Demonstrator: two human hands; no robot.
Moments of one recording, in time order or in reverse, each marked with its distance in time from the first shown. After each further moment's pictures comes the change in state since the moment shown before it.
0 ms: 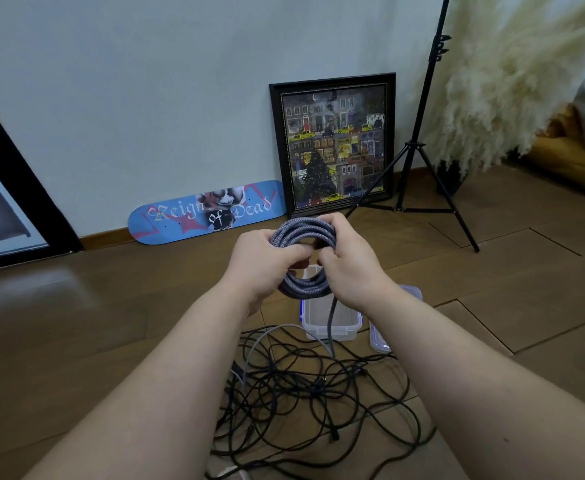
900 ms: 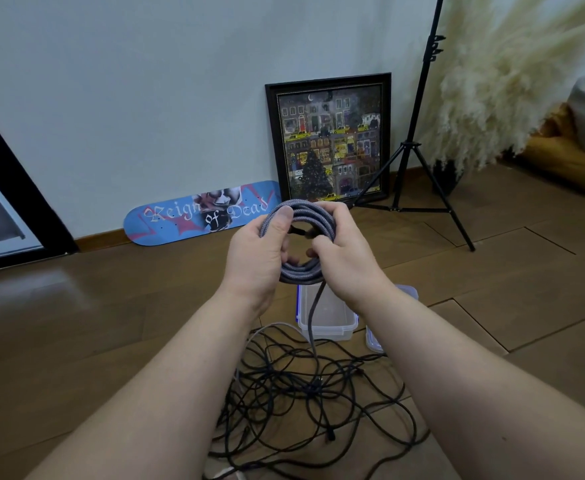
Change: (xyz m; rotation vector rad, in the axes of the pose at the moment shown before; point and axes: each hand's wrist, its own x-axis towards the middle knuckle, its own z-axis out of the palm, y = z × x) left_hand 0.000 0.003 0.019 -0.372 0.098 0.118; right_hand -0.001 -0.007 0.001 0.236 0.075 0.019
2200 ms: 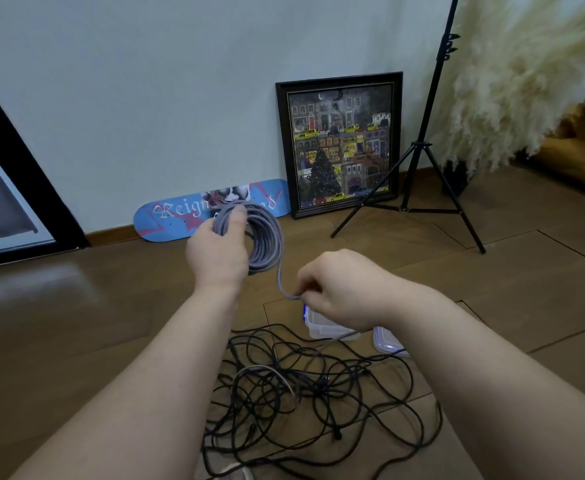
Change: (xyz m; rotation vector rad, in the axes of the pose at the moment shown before) left_hand 0.023 -0.004 -0.055 0.454 0.501 0.105; right_hand -0.015 -0.024 -0.005 -1.010 -0.590 -0.220
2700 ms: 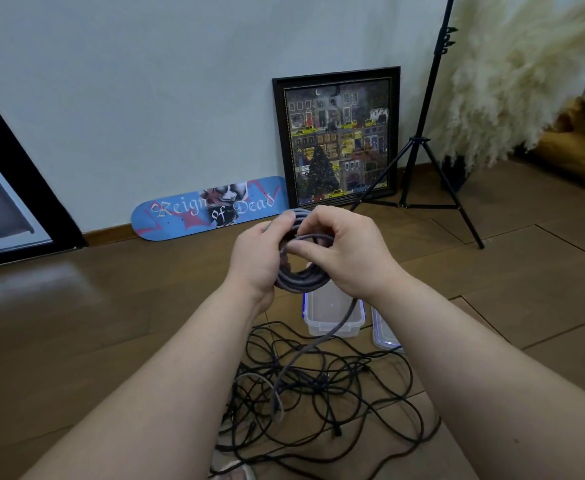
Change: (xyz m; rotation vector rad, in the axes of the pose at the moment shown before) left_hand -0.036 0.020 0.023 -0.345 -0.502 -0.224; right_hand 0.020 0.020 0.014 0.505 0.640 -0.011
